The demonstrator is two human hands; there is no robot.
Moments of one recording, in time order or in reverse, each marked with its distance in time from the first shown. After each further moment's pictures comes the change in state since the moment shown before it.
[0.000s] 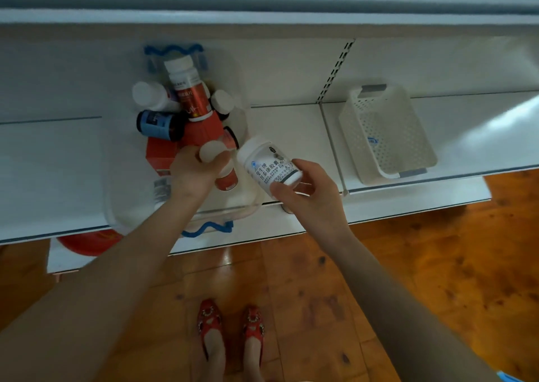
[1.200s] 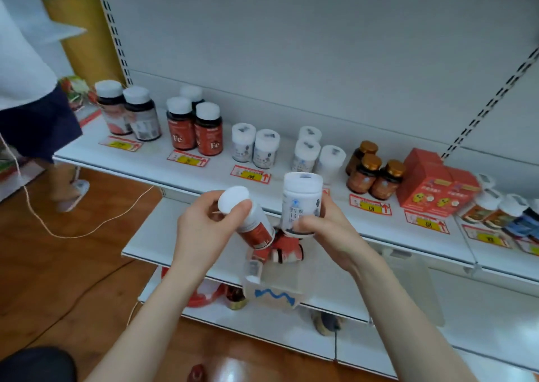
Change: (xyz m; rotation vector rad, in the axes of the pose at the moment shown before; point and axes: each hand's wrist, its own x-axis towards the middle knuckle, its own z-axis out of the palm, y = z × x) left_hand -0.211 0.132 -0.330 -0.489 0.408 0.180; right_hand -0.121 -0.278 0.019 0.093 -0.580 -0.271
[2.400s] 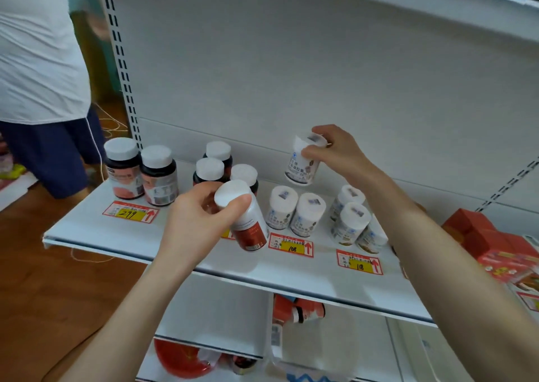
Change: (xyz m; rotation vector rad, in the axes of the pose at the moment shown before) left_hand 0.178 0.010 -0.076 -0.022 -0.125 0.114; right_hand 0.223 -0.136 0.036 -0.533 0.297 -0.242
